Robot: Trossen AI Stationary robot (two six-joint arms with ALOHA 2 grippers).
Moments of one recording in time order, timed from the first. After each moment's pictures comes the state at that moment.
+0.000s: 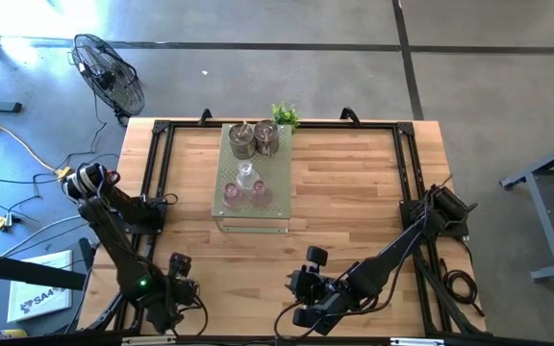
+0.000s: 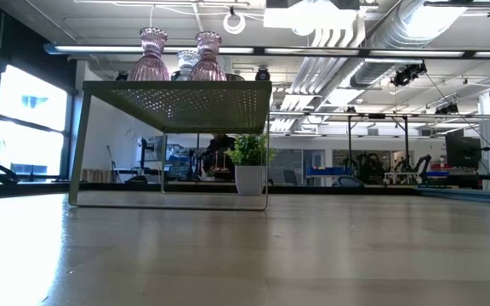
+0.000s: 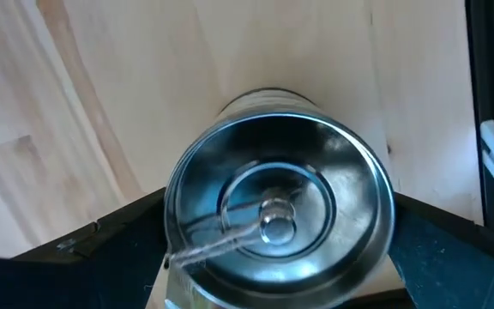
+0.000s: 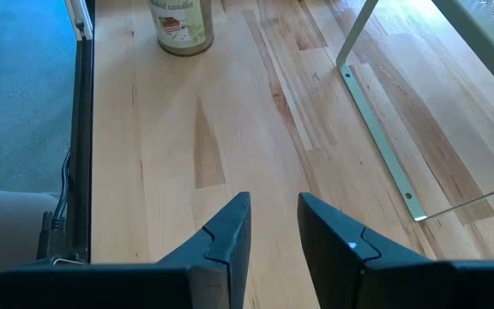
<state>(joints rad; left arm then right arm) -1.01 1.58 1.15 -1.02 -0.09 -0.72 0.67 1.93 1.64 -0.65 0.64 0.71</state>
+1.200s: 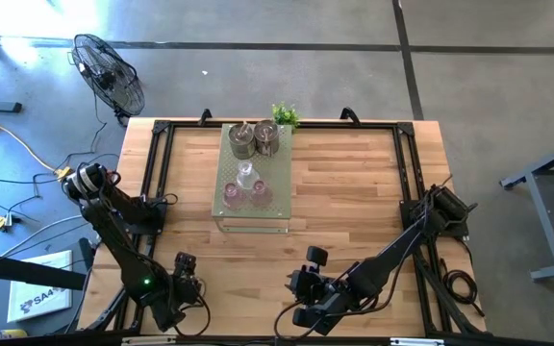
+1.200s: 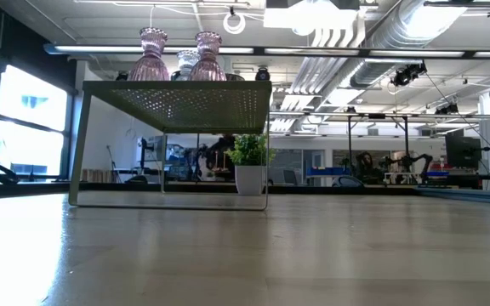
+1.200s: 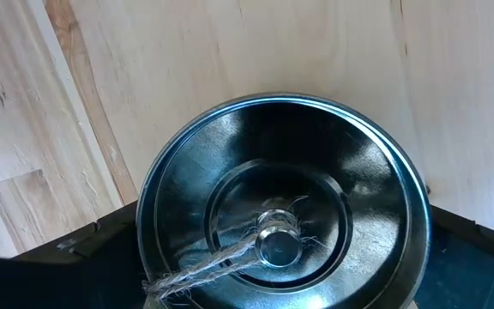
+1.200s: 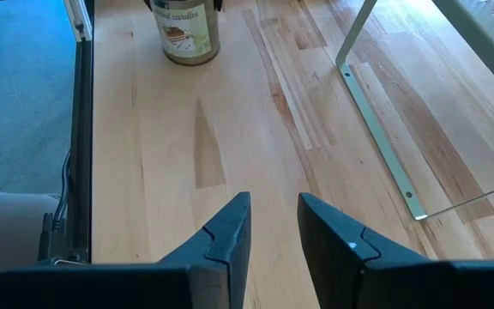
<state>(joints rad) -1.01 1.58 1.06 -0.89 -0.19 -0.70 0.67 1.93 1.64 -0.65 0.64 0.72</state>
